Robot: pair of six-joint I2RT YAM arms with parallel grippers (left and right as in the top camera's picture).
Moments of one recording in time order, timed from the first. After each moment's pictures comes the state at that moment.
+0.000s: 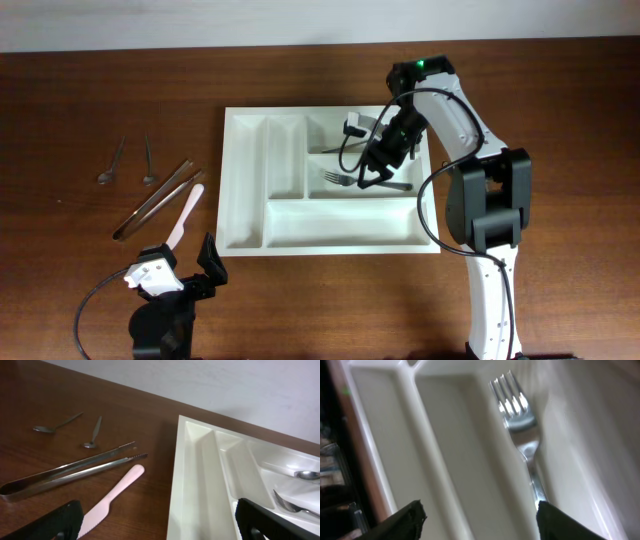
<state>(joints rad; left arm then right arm) 0.01 0.01 0.11 -0.36 -0.06 -0.29 0.21 2.41 2.15 -1.57 -0.57 -0.88</state>
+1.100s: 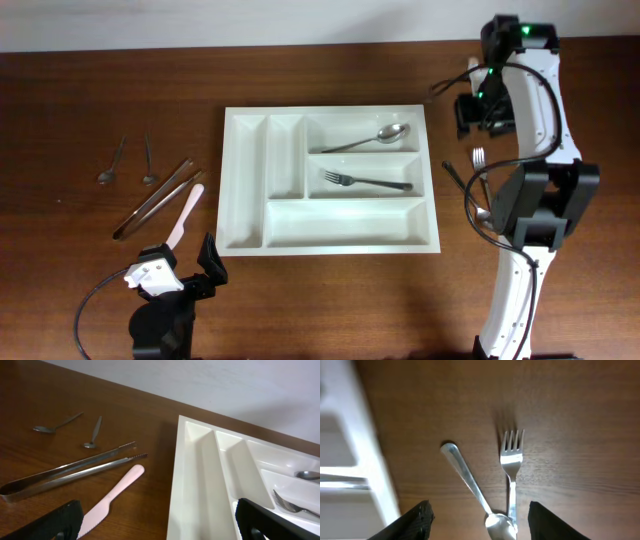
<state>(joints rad) 0.01 0.01 0.11 -0.36 -0.06 -0.29 -0.08 2.38 2.32 -1.56 0.04 -0.07</state>
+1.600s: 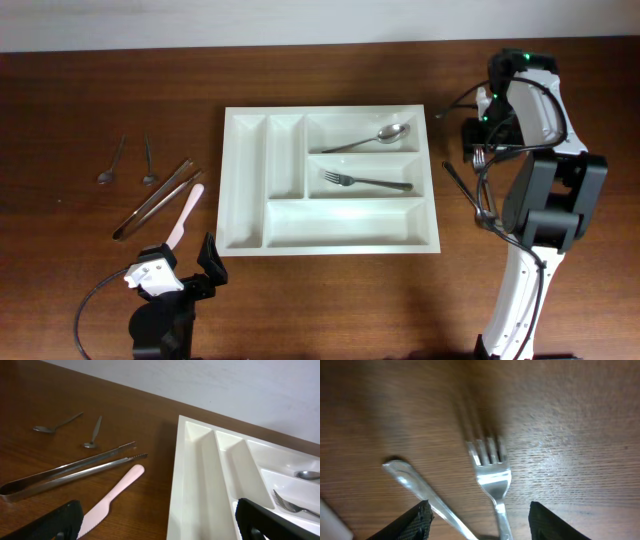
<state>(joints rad) 0.01 0.01 0.11 -0.36 -0.06 -0.29 -0.15 2.38 2.07 -1.39 0.04 -0.05</state>
